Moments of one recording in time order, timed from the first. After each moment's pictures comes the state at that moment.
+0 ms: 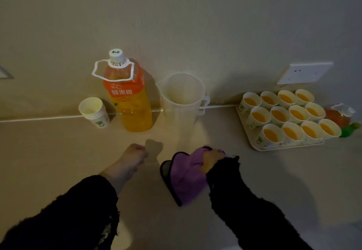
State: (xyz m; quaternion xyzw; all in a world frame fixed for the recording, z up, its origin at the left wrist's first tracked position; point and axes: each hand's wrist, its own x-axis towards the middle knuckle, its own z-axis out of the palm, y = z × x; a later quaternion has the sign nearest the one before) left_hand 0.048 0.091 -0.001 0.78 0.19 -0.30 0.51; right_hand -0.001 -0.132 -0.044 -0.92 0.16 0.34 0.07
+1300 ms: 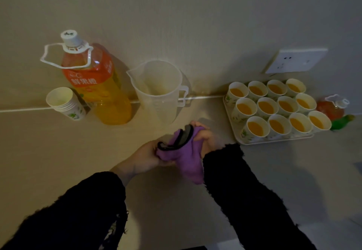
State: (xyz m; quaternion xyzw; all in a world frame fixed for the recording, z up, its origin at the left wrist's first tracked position) left_hand 0.031 0.009 -0.031 0.79 -0.17 -0.34 0.48; right_hand 0.004 -0.175 -0.002 -0.44 0.16 0.12 0.87
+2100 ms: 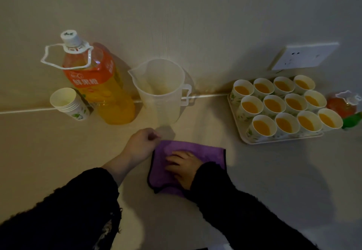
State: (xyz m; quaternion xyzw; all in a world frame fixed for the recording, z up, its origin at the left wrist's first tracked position) left_hand 0.053 0.014 -0.019 0.90 -0.06 -0.21 0.38; right_hand -0.027 -0.153 -0.109 -0.95 -0.21 0.20 0.12
